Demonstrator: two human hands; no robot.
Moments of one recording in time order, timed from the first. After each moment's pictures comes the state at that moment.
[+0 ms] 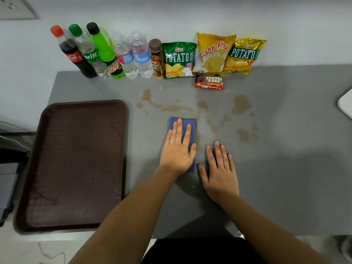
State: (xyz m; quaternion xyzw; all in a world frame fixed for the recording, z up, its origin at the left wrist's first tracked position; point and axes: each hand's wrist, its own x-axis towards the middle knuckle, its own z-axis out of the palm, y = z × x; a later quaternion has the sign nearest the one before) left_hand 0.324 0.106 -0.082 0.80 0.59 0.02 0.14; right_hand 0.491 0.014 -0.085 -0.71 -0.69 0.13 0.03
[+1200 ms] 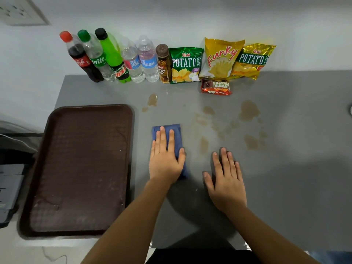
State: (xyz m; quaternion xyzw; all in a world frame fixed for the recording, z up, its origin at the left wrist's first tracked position) left_hand 0.281 0.091 -0.087 0.72 0.68 0.09 0.11; right_hand 0.491 0.014 -0.093 -0.71 -0.69 0.10 0.05
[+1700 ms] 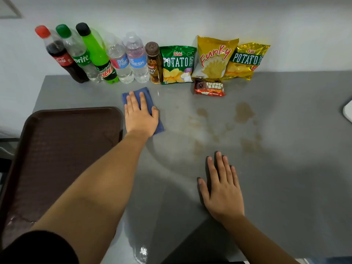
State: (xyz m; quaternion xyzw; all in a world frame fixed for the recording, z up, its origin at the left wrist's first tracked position) left_hand 0.241 0.256 -0.081 0.65 0.75 0.06 0.13; right_hand 0.489 0.013 -0.085 -0.71 -0.69 0.11 0.04
